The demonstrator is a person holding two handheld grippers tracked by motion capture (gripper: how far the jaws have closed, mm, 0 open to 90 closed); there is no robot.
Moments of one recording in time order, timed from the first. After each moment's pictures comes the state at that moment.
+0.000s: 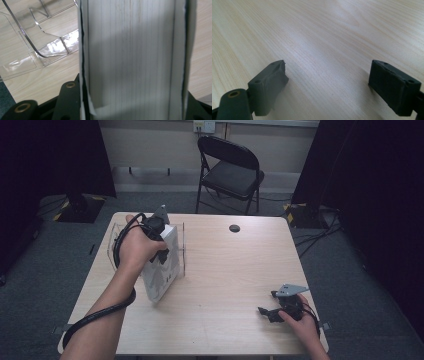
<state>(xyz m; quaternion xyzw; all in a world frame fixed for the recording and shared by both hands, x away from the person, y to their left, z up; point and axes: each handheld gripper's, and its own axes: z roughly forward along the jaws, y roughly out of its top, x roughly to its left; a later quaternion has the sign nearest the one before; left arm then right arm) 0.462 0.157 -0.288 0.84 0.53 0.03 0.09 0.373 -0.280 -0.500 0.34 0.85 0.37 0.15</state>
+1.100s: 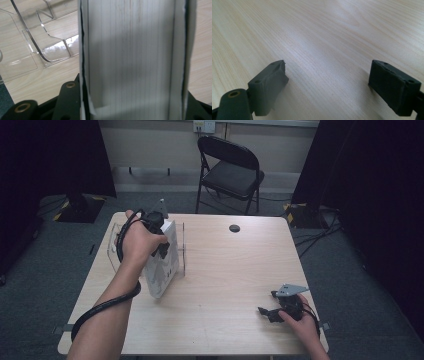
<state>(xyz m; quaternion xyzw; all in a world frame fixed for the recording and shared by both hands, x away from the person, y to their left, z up) 0.473 0.152 -0.286 0.80 0.59 0.03 0.09 0.373 -0.280 -0.500 0.34 0.85 0.37 0.15</state>
